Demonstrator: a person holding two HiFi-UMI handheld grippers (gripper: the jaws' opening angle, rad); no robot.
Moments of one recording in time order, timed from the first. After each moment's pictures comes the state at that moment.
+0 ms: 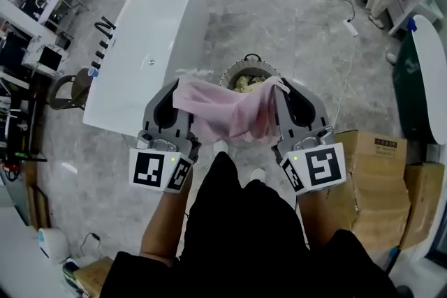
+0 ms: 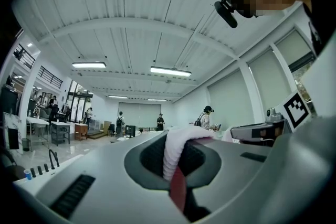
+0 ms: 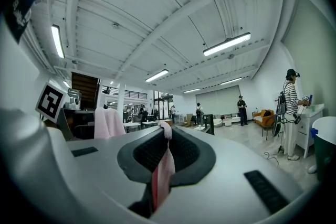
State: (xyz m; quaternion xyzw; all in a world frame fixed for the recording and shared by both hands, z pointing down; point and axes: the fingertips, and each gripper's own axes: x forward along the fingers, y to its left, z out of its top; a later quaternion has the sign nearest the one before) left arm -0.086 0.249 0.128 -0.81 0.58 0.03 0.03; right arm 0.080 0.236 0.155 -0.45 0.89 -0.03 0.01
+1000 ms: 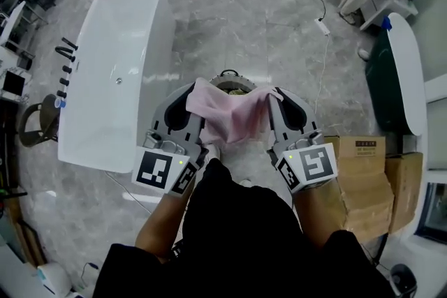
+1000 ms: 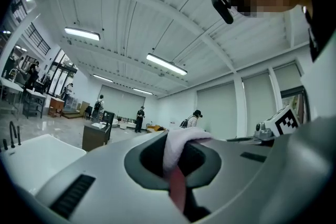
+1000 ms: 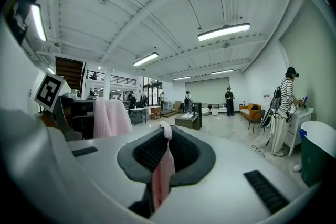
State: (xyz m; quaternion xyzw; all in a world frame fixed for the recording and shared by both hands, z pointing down) left arm -0.106 0.071 0.163 -0.87 0.48 0.06 -0.06; right arm 0.034 0.078 0.200 -0.51 0.86 -0.06 -0.06
